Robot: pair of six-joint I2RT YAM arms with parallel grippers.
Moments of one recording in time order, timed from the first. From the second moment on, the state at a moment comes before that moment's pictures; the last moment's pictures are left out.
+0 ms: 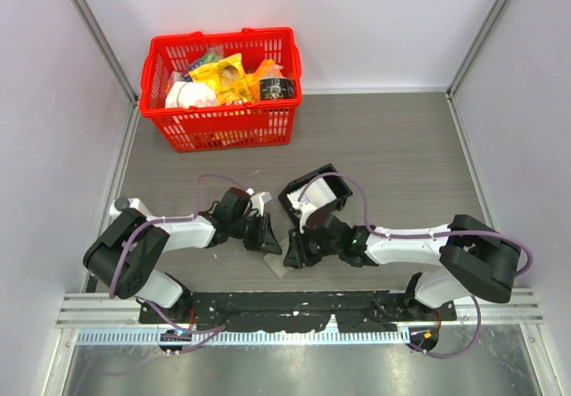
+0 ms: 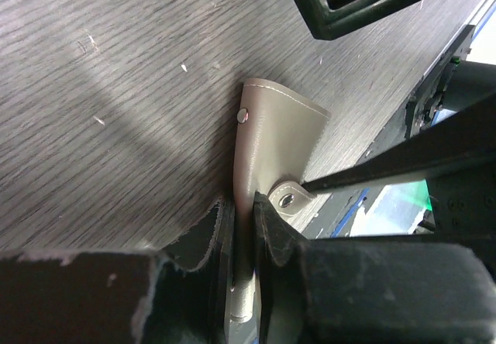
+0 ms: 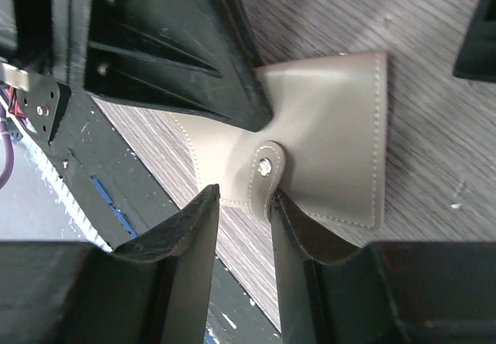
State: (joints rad) left arm -0.62 1.49 0.48 0.12 0.61 -0.63; right arm 1.04 1.41 0.53 0.16 -0.19 0.66
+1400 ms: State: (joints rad) left arm -0.66 1.35 0.47 -0.02 0.30 -0.79; right arm 1.06 1.41 0.53 0.02 -0.32 0.47
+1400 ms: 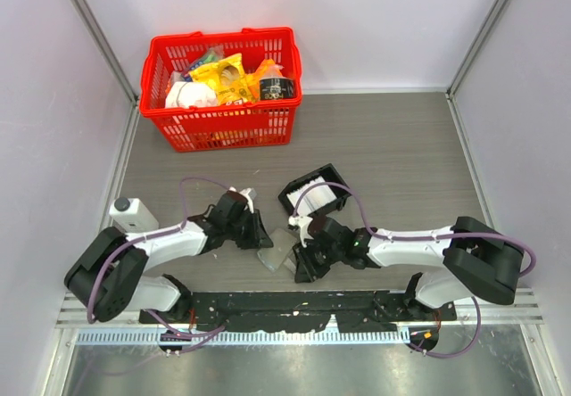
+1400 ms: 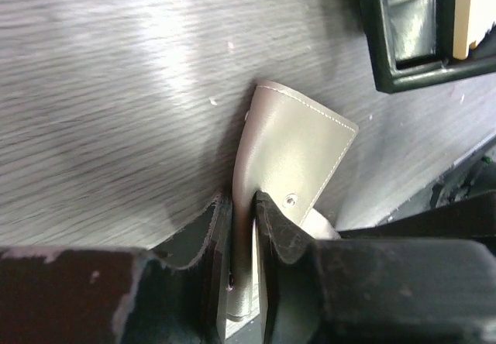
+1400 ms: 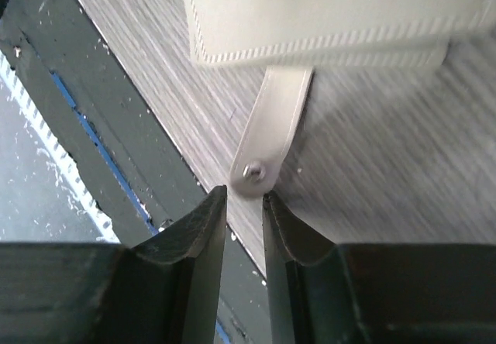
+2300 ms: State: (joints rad) left arm -0.64 1.16 0.37 -0.03 0.19 -0.82; right arm 1.07 1.39 0.79 -0.04 0.05 0.68
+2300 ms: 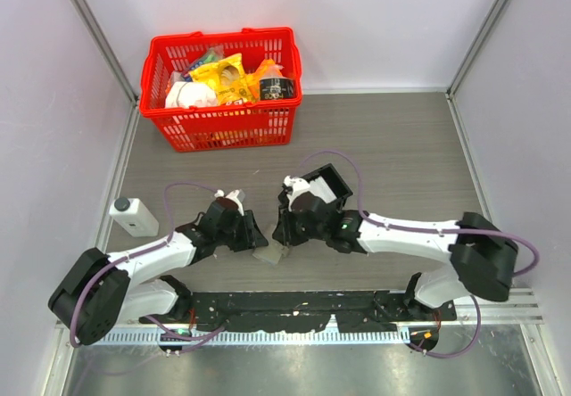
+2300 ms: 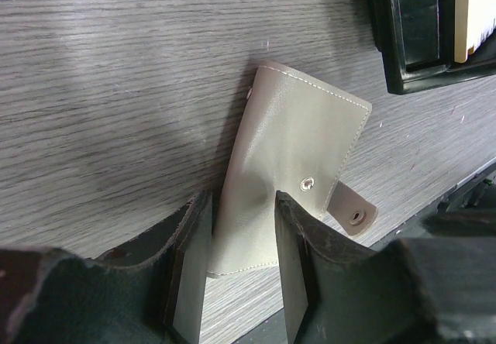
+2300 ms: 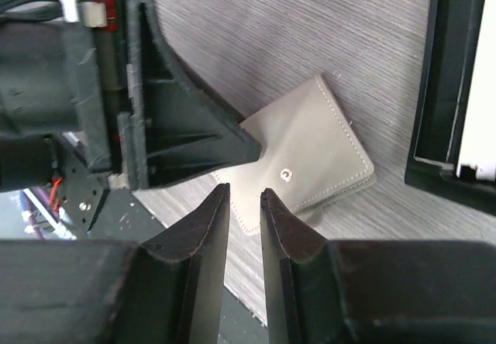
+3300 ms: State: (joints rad) left arm -0.64 1.14 0.35 -0.03 0.17 -0.85; right arm 1.10 1.51 0.70 -0.12 0.07 0.69
